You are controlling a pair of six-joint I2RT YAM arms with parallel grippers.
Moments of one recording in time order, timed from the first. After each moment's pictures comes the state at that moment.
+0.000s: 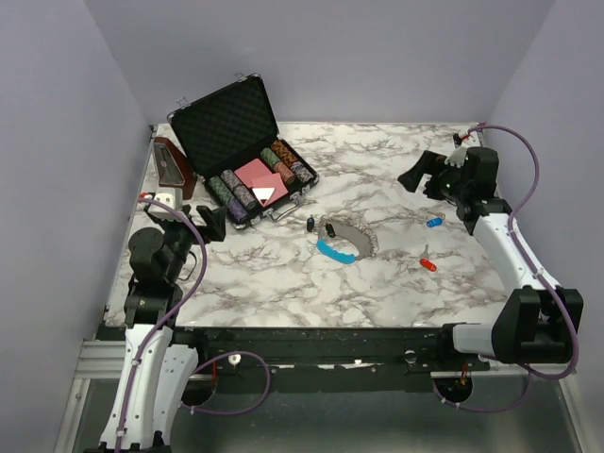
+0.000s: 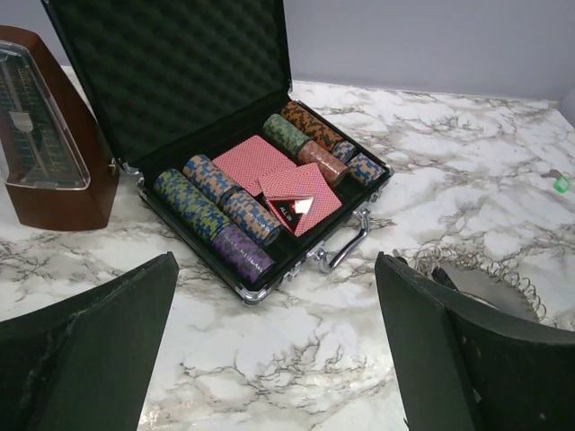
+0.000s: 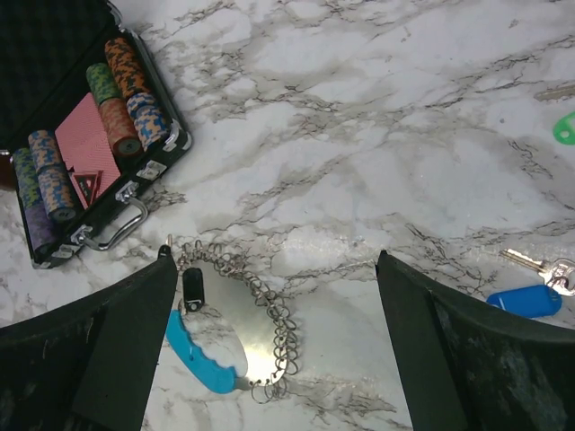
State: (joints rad) left arm -0.04 0.52 0.59 -0.13 0.17 -0.22; right arm -0.02 1.31 0.98 -0.15 -0.35 0.31
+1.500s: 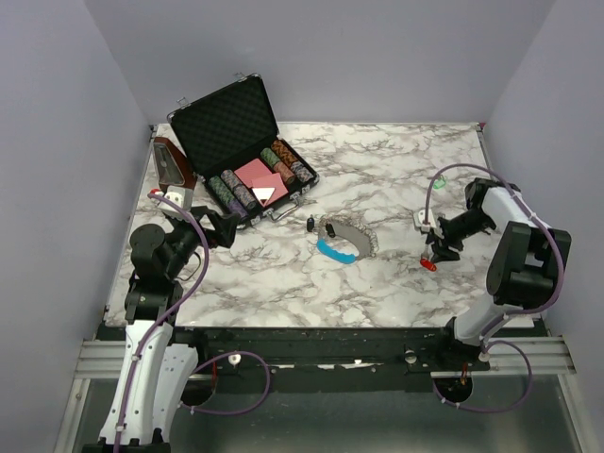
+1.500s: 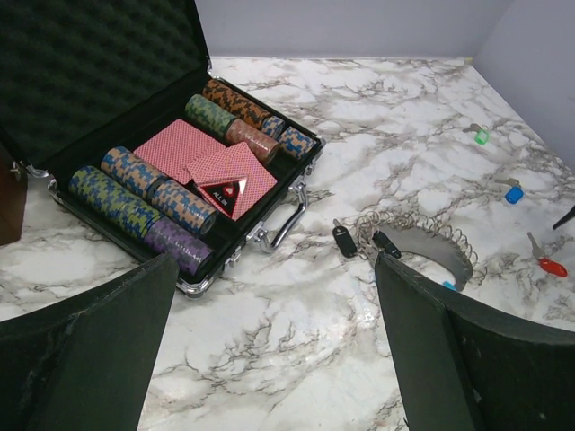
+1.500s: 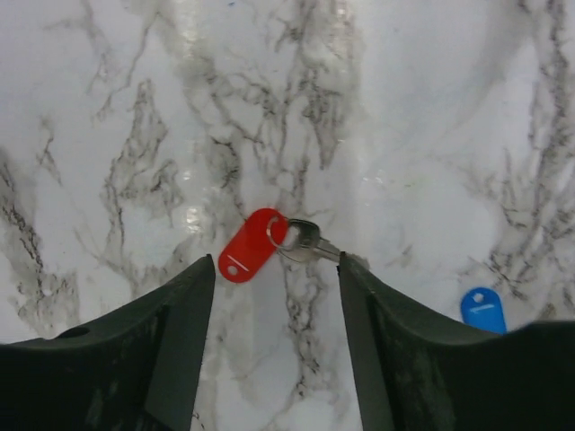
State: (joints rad) left arm -0.04 0.55 0.60 -0.13 0.38 -0.23; right arm -0.23 1.69 1.17 -1.21 -0.61 -1.91
